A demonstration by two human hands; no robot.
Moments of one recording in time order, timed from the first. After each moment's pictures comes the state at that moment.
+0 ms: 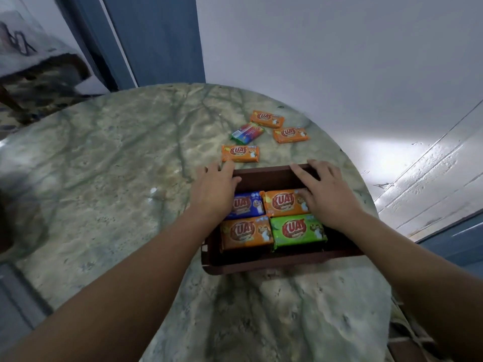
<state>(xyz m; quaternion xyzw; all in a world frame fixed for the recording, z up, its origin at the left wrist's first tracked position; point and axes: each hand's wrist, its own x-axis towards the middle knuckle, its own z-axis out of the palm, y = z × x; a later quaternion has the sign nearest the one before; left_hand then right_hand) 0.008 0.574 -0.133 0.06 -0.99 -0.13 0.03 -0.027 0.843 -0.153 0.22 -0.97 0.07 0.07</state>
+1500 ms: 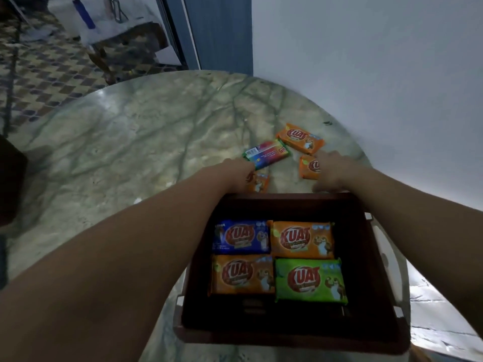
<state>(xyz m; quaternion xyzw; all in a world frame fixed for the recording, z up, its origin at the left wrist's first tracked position) -0.196 0.588 -0.147 0.09 -0.97 -0.08 -0.23 -0.310 0.806 -0.148 0.22 -0.94 -0.02 -0.24</state>
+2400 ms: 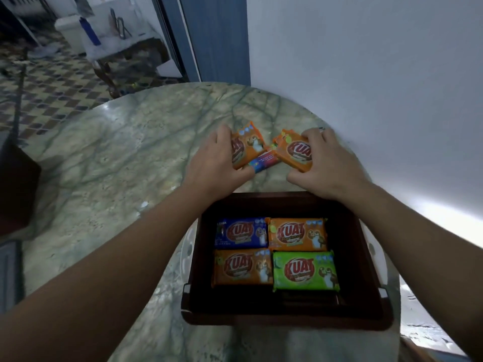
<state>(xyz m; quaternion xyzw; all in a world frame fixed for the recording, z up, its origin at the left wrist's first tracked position) -0.132 0.605 -0.088 0.15 -0.96 -0.18 0.14 -0.249 0.820 -0.101 0.31 -0.92 0.22 -0.02</state>
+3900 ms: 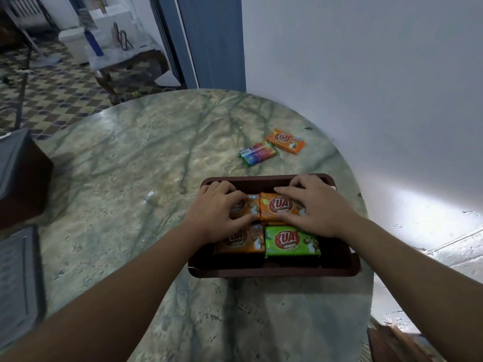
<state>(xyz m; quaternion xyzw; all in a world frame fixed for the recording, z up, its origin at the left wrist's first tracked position) -0.033 0.638 -0.134 0.02 -0.99 -0.09 0.05 -0.169 0.883 -0.134 0.47 -0.87 0.16 -0.03</state>
